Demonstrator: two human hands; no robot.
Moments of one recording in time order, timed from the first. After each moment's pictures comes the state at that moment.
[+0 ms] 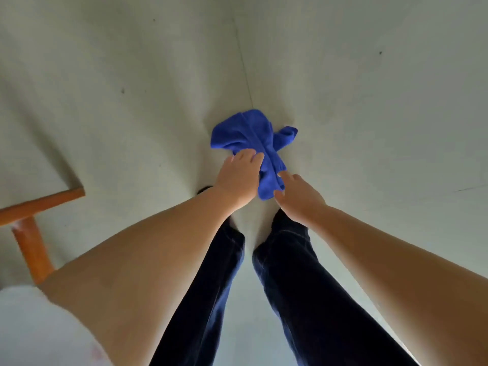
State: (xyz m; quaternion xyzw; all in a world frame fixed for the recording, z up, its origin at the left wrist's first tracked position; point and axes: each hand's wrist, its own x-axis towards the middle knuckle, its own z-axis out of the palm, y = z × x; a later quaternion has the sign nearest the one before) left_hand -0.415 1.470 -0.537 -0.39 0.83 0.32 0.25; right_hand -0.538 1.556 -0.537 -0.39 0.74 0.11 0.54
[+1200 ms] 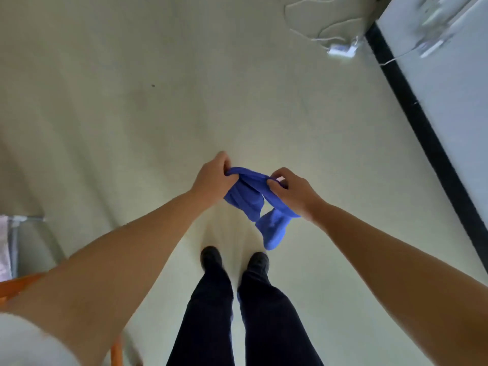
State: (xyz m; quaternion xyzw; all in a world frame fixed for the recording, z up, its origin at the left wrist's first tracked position) left_hand -0.457 1.393 -0.039 -0.51 0.72 0.46 -0.05; right_hand -0.626 1.497 -0.038 -0.38 0.77 -0.20 0.48
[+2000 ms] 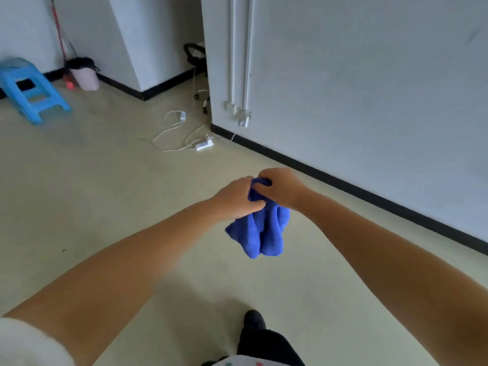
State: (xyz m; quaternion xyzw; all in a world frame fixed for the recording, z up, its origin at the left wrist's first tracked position) left_hand -0.550 1.528 0.161 -0.05 0.93 0.36 0.08; right_hand -0.617 1.661 0.187 -0.32 0.90 -0.24 0.15
